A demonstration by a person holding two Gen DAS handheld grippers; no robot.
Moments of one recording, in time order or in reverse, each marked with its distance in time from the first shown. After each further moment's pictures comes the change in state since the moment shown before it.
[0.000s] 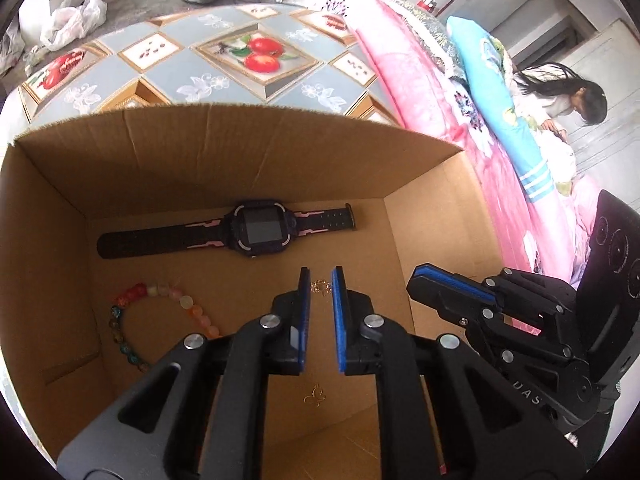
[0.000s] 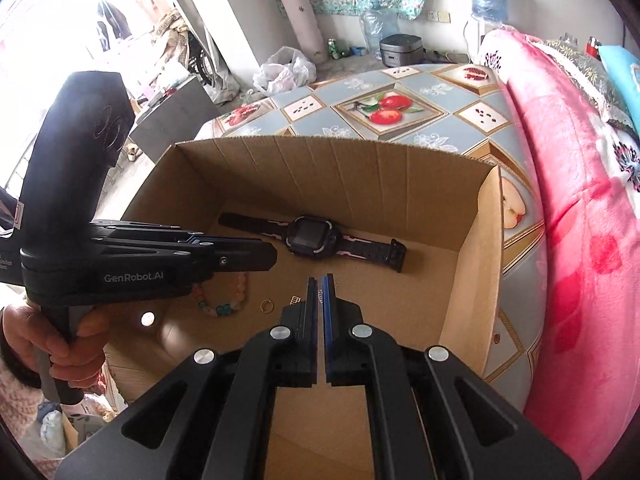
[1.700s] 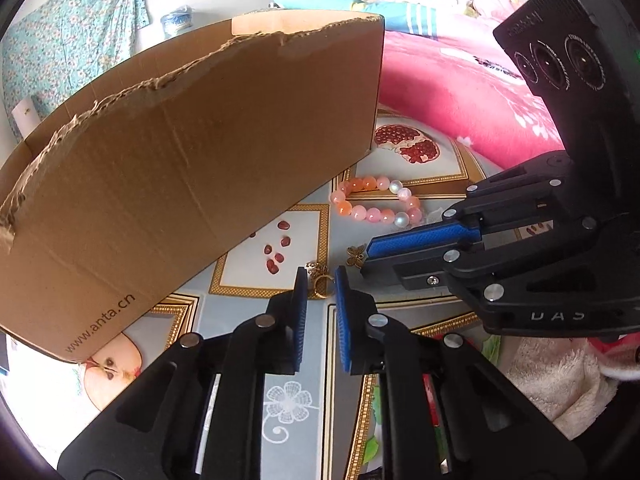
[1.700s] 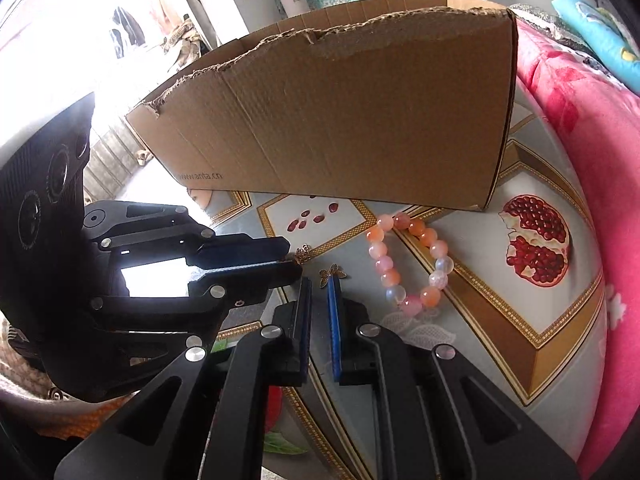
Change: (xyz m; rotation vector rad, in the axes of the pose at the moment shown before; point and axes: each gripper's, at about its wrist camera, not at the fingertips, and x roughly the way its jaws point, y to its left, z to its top) left arm 0.023 -0.074 -0.242 0.678 -0.178 0.158; right arm -0.010 0.038 -0.225 0.038 -0.098 0.016
